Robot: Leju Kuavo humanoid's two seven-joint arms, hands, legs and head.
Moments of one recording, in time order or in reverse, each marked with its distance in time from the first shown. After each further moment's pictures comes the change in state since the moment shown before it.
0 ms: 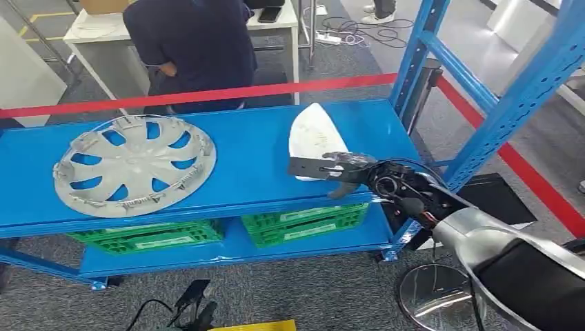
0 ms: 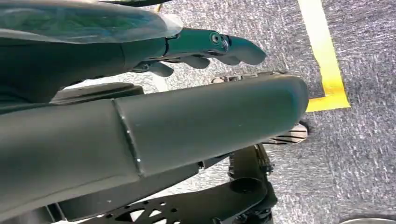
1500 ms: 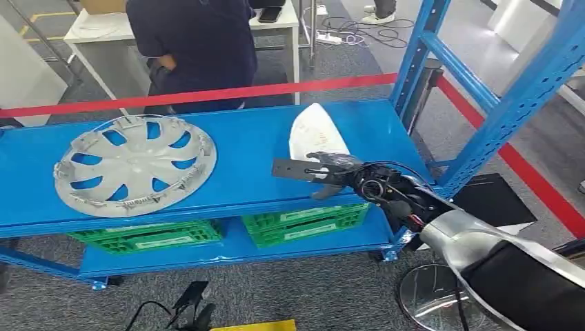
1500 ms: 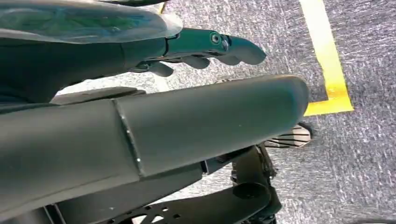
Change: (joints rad) left arm 0.007 0.006 0.000 0.000 -0.009 -0.002 -0.003; right arm 0.008 0.053 -0.004 0.003 -0.019 -0.034 -0.023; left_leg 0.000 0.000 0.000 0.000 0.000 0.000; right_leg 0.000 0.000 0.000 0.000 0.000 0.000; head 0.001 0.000
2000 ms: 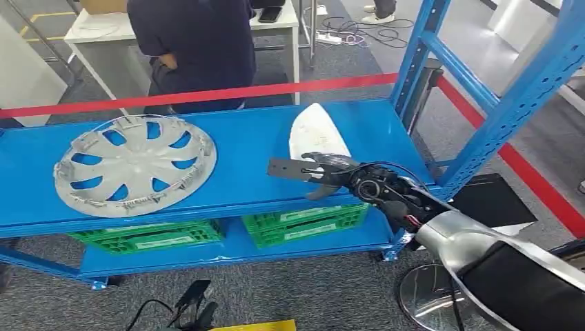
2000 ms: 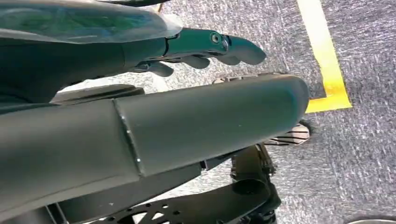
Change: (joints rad) left arm -0.005 -0.005 -0.006 0.000 -0.003 -0.008 0.003; right arm 0.006 0.016 -0.024 0.006 -0.003 -0.002 -0.009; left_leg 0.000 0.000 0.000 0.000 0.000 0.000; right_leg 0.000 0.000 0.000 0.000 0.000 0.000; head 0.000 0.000
